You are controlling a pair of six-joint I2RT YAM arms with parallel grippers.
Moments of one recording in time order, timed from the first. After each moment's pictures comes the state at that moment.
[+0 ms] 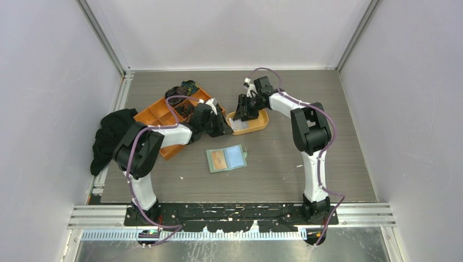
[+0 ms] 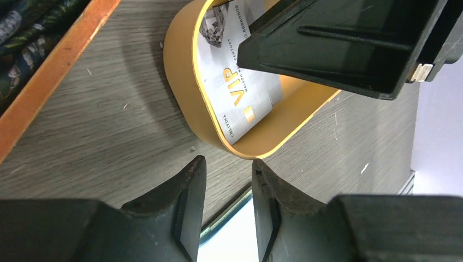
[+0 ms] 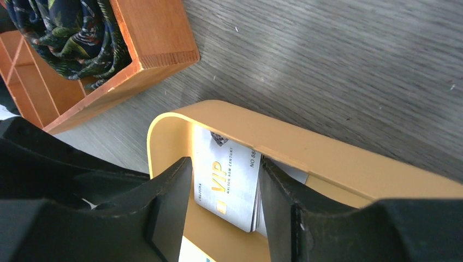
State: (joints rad) left arm -0.55 1.84 0.96 0.25 0.25 -0.73; right arm 0.36 2.18 1.60 -0.40 -0.56 0.32
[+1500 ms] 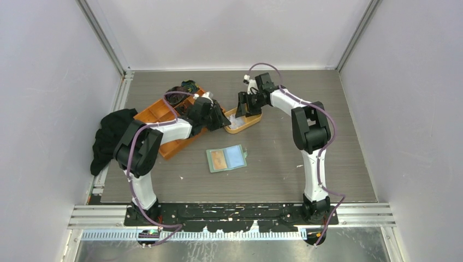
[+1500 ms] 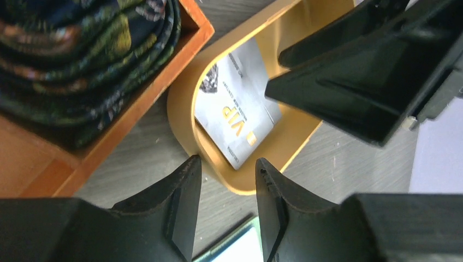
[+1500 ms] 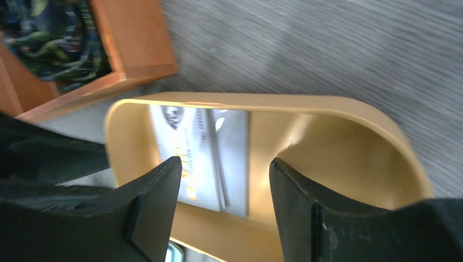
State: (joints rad) left arm -0.52 1.84 1.05 0.15 0.15 -0.79; right arm 0.33 2.20 1.67 -0.45 -0.50 0.16
